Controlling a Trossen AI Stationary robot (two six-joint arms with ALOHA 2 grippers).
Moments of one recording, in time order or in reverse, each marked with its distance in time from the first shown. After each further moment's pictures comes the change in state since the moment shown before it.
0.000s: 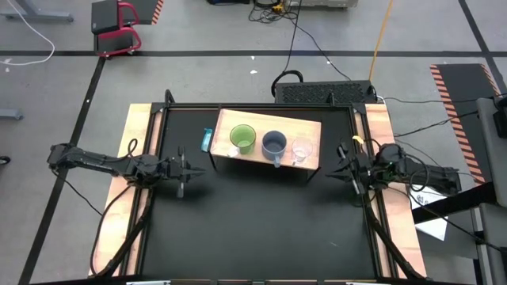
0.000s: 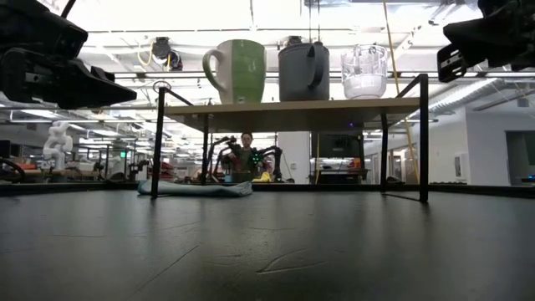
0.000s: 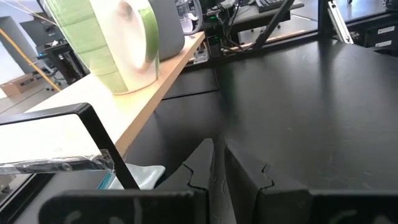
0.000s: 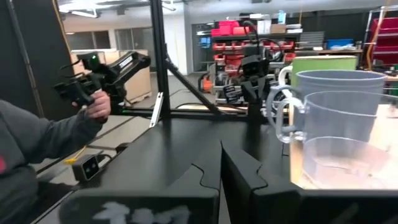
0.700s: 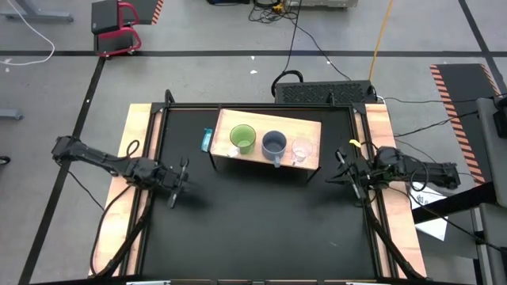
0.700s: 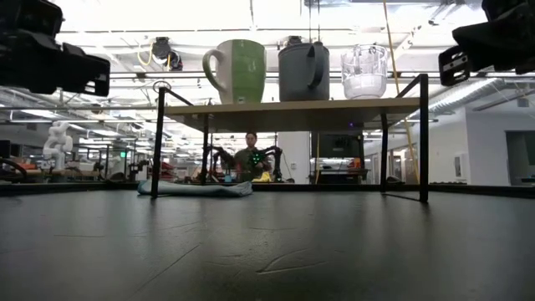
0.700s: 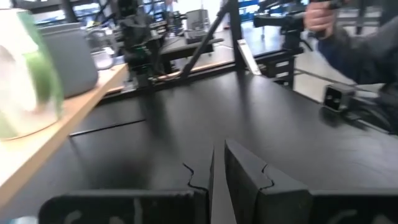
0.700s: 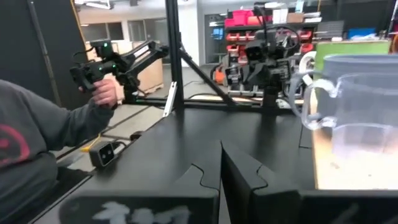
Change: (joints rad) left arm -0.140 0.000 0.000 0.052 0.167 -0.056; right arm 0.092 -0.001 -0.015 -0.024 0.026 -0.013
